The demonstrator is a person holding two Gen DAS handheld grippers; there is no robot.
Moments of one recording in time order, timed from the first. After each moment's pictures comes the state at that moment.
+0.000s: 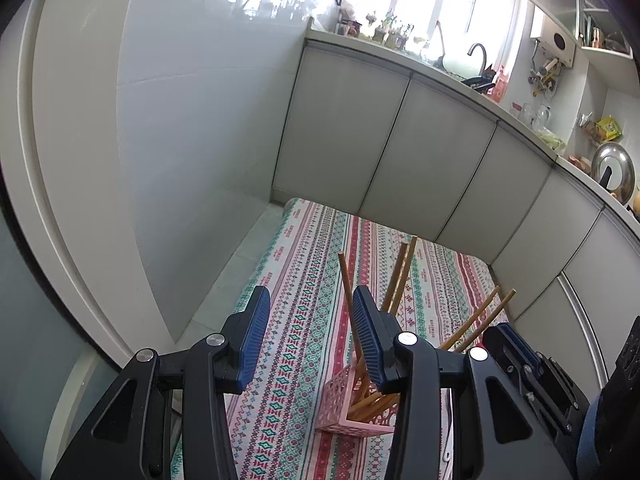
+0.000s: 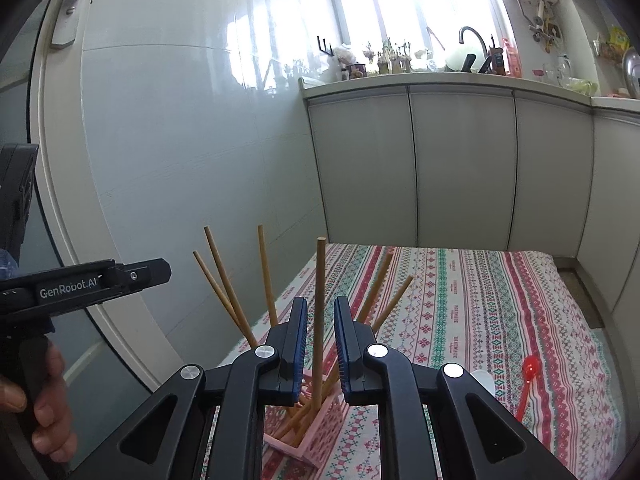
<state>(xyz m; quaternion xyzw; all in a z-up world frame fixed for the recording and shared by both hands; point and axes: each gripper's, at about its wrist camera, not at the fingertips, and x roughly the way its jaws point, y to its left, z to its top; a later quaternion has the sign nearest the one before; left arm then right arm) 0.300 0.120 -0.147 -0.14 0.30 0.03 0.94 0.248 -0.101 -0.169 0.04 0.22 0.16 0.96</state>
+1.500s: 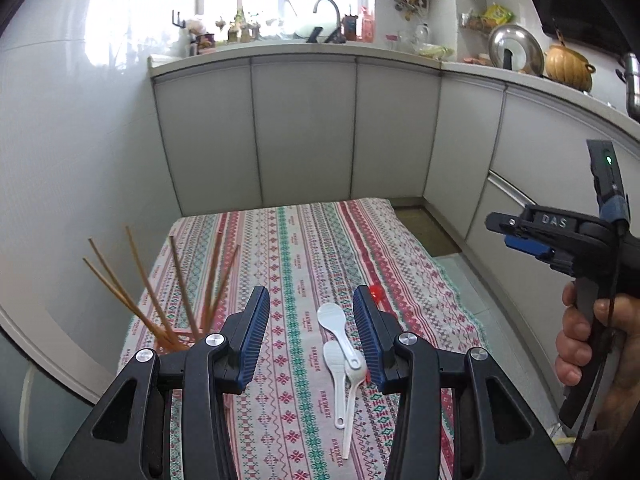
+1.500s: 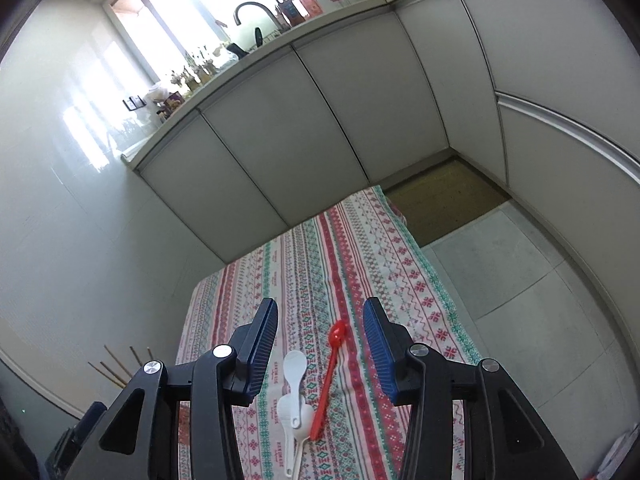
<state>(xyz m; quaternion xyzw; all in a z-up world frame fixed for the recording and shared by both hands) 0.231 -0.136 -0.129 0.05 0.31 -0.11 0.94 0.238 -0.399 -0.157 0.27 0.33 -0.02 0.91</state>
